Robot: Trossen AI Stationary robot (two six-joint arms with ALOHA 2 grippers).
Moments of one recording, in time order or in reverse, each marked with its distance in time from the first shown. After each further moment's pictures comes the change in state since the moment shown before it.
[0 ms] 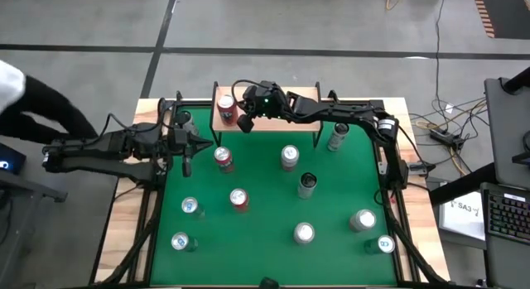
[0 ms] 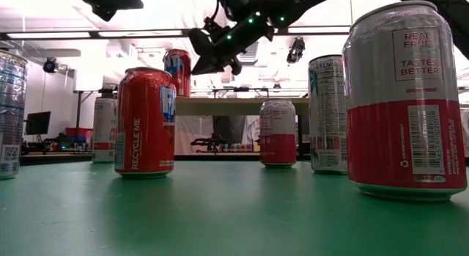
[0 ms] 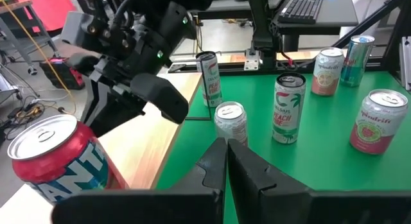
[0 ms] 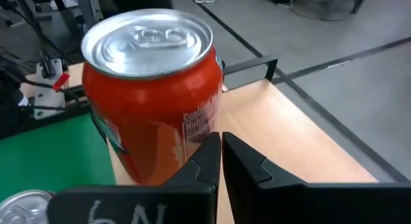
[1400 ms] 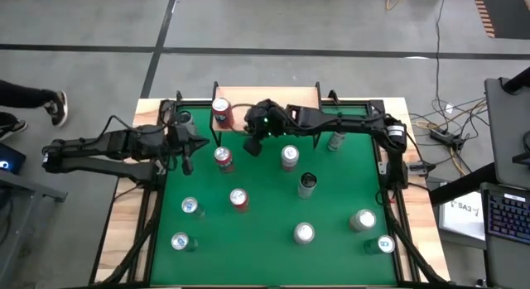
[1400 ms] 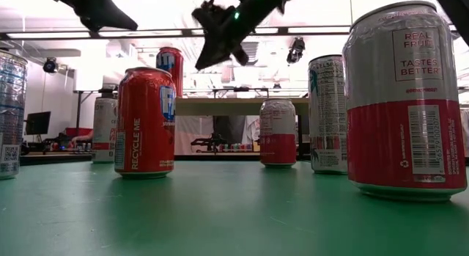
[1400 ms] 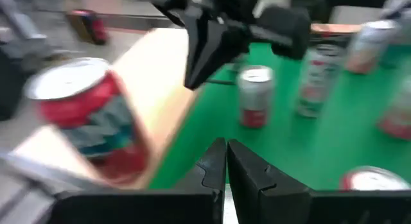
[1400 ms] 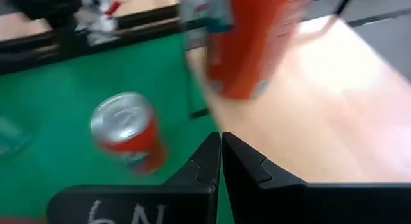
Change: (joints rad) left arm -0.001 -0.008 0.000 -0.148 -0.073 -0.132; right arm 0.157 -0.103 0.000 -0.342 0.007 0.059
